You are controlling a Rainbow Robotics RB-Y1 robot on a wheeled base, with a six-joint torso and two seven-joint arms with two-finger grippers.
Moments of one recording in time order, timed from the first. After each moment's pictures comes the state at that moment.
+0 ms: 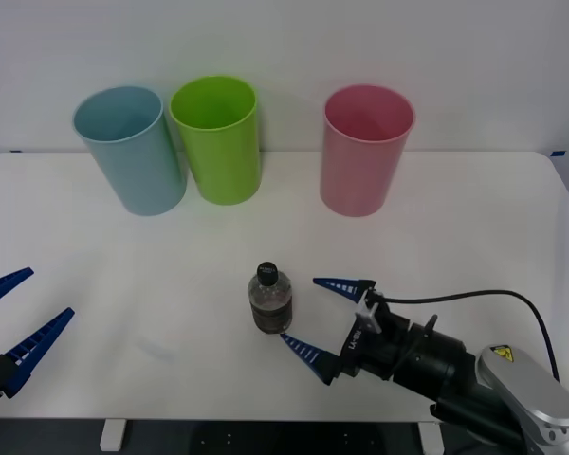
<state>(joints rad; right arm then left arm) -0.05 -0.38 0.36 -1.41 1.07 -0.74 0.38 0.35 0.40 0.52 -1.66 -0.96 -1.22 0.00</state>
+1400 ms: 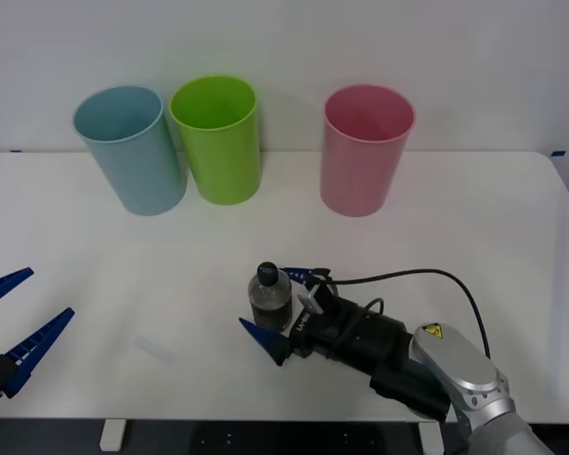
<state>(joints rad) -0.22 -0.24 0.44 -1.22 1.13 -0.62 0.39 0.35 0.40 0.52 -1.66 -0.96 -1.22 0.00</state>
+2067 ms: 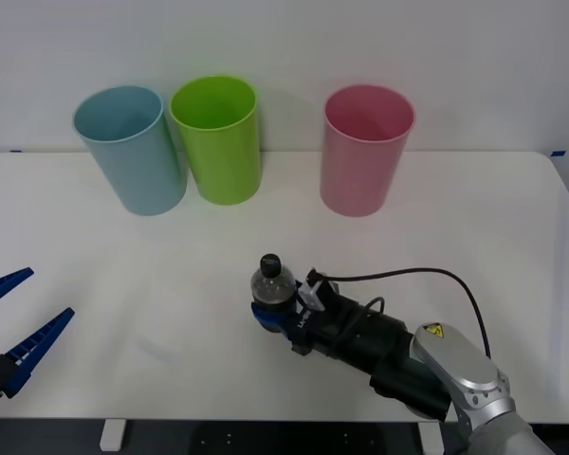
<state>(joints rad) -0.22 -0.24 0.44 -1.23 1.09 -0.62 0.38 0.35 0.40 0.52 -1.66 -0.96 -1.22 0.00</state>
